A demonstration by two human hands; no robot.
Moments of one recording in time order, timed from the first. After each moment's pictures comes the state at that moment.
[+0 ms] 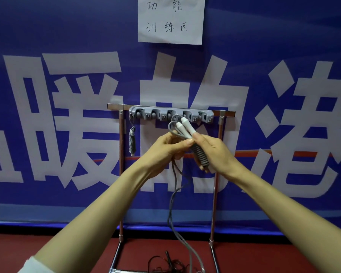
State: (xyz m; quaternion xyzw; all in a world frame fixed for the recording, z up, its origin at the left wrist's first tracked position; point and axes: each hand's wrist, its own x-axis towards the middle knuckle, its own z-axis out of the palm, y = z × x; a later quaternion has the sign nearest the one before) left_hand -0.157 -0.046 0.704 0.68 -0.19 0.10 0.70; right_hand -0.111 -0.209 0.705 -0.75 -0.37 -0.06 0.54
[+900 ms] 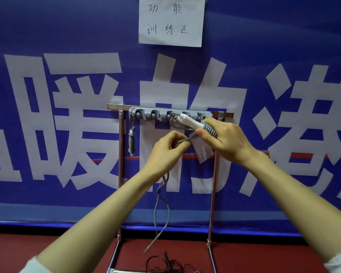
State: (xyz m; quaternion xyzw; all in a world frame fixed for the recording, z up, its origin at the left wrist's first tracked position) left_hand -0.172 -0.056 0.699 0.80 -0.10 0.26 0.52; right_hand -0.107 -0.231 0.743 -0.78 -0.45 -0.40 0.19
